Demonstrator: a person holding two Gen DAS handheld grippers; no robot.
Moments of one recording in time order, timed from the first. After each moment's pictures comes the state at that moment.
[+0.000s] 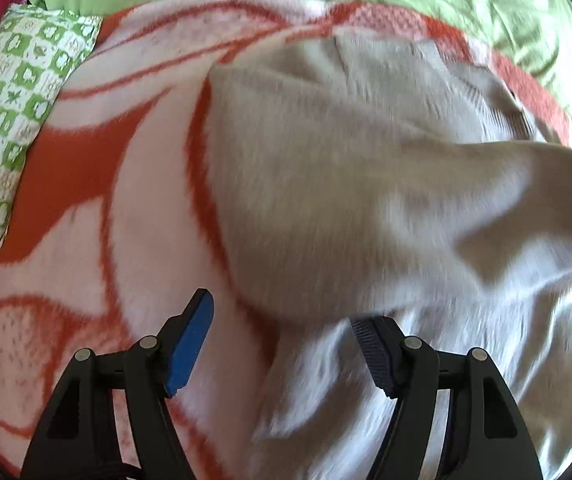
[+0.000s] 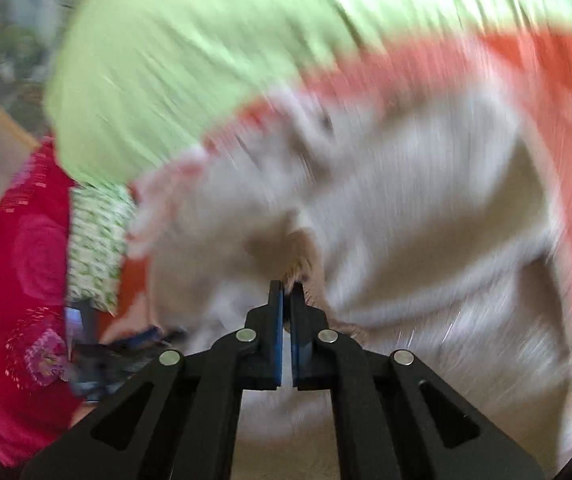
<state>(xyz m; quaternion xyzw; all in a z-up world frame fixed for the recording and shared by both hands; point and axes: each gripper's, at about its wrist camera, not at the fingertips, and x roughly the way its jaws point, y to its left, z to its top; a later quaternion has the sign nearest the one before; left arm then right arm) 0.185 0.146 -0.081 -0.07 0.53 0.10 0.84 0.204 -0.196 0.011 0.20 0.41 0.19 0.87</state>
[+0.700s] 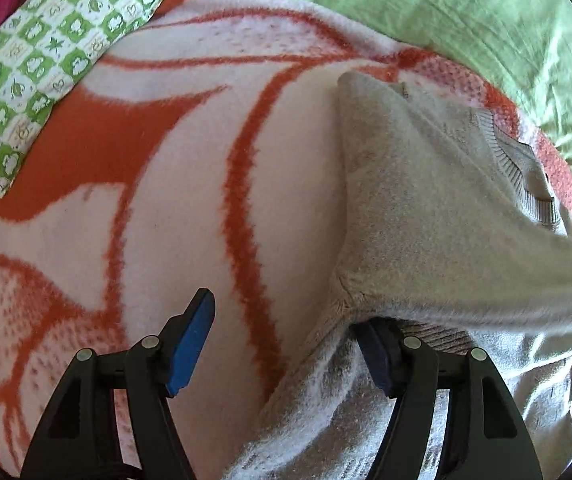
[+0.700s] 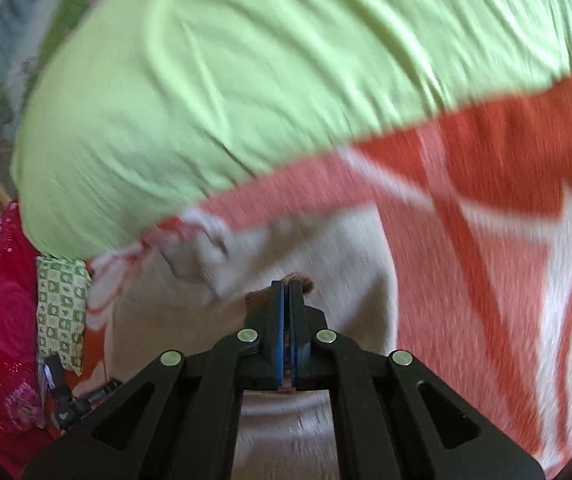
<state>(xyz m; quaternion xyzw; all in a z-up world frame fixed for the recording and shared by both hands) 0.191 0.179 -0.085 -0.17 0.49 0.16 0.84 0.249 -0.294 0.020 0.20 0.37 0.08 0.90</state>
